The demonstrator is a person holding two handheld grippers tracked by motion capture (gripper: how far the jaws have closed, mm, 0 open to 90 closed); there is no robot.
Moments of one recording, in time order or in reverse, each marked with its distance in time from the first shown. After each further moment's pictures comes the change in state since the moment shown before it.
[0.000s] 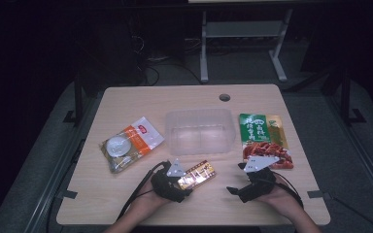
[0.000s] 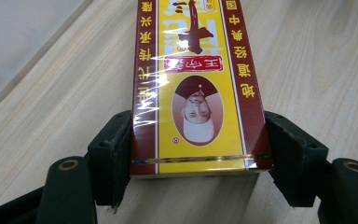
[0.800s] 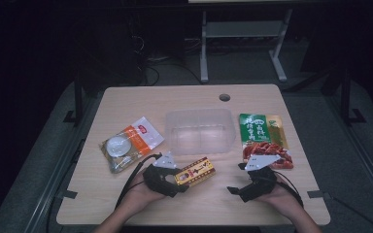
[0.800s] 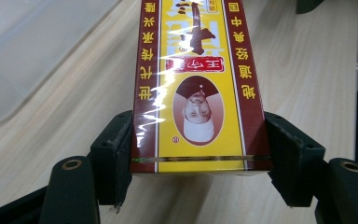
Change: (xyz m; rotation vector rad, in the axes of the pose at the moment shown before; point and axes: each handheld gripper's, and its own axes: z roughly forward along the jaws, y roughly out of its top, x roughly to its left) left arm 0.021 0.002 -0.027 -0.099 -0.154 -0.036; right arm -0.002 0.002 -0.004 0.004 0.032 0.022
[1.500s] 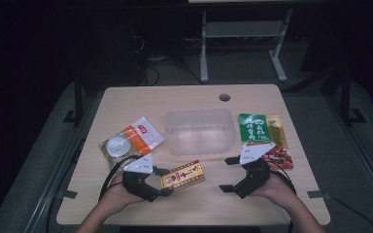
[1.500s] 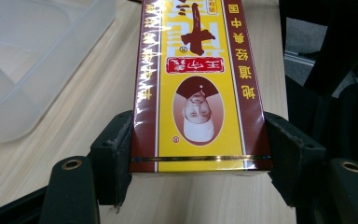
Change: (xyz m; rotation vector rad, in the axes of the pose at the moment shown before) left arm 0.005 -0.021 -0.055 -0.113 -0.116 0.151; right arm 0.006 0.047 -0.008 -0.079 0.227 -0.110
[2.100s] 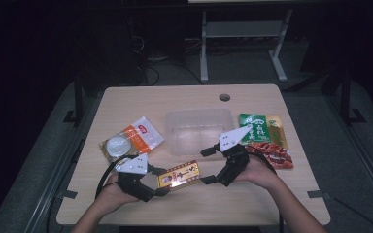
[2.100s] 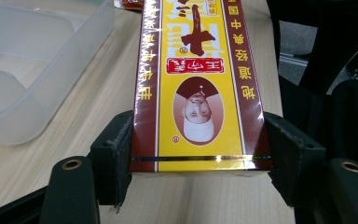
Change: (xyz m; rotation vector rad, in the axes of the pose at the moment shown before) left arm 0.002 -0.001 -0.008 -0.030 -0.016 0.034; right arm -0.013 0.056 0.034 -0.059 0.226 -0.125
